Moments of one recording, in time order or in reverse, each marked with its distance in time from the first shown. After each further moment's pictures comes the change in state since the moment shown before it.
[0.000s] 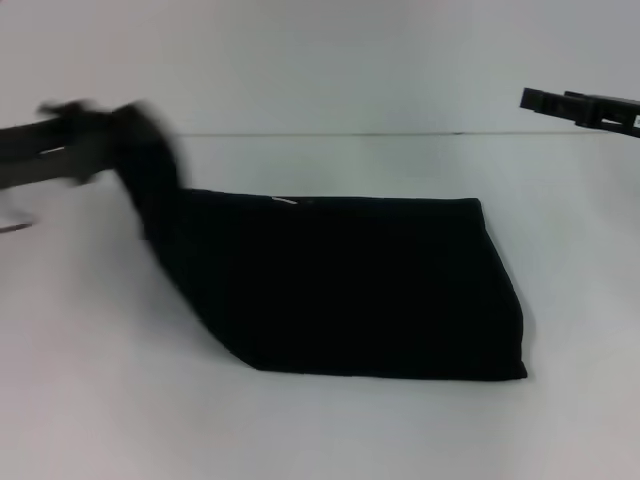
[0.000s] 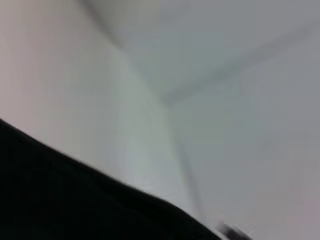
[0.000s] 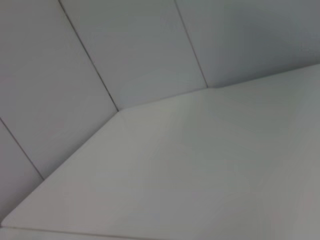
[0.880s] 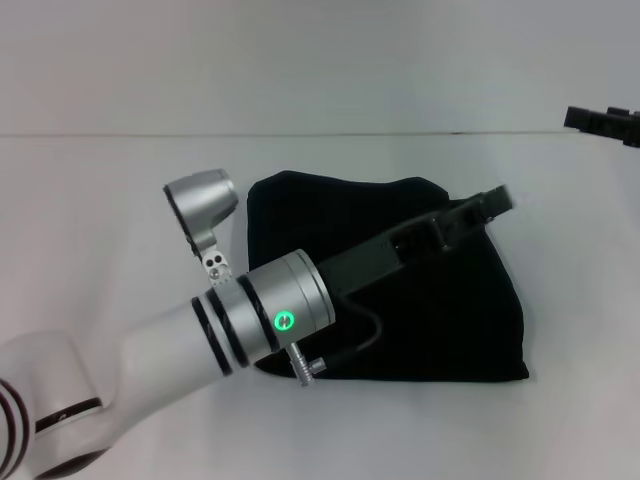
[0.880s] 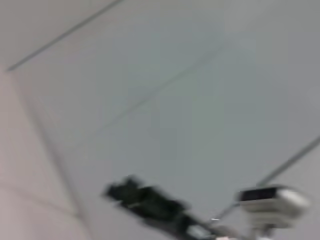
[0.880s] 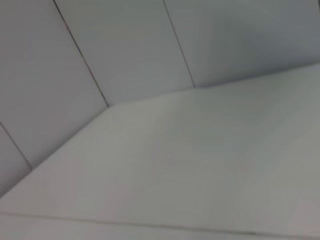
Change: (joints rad) left arm -0.147 -0.227 -0.041 -0.816 -0.264 -0.375 0.966; right arm -0.072 -0.041 -0.011 -0.057 -0.019 -0.080 0.013
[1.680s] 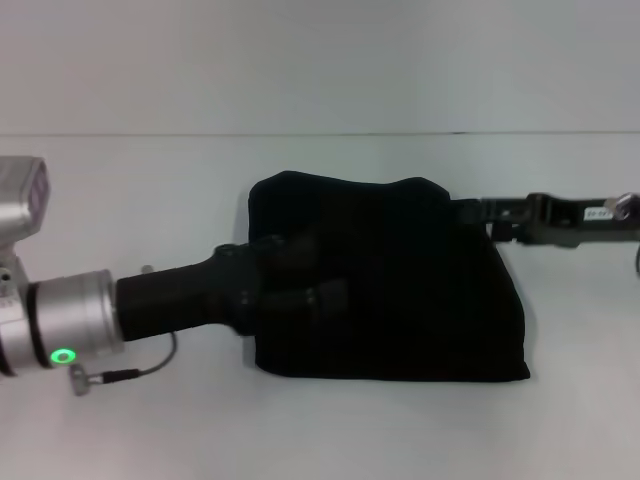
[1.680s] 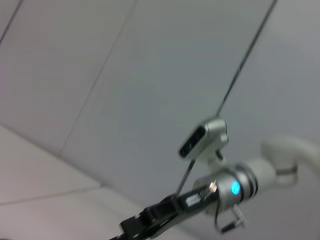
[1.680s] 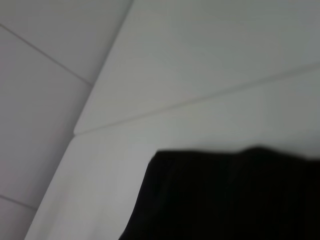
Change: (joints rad) left arm 0.234 0.058 0.264 0.591 0.101 0.394 0.027; right arm 0.107 -0.021 -0.123 0.228 -0.116 -0.124 0.401
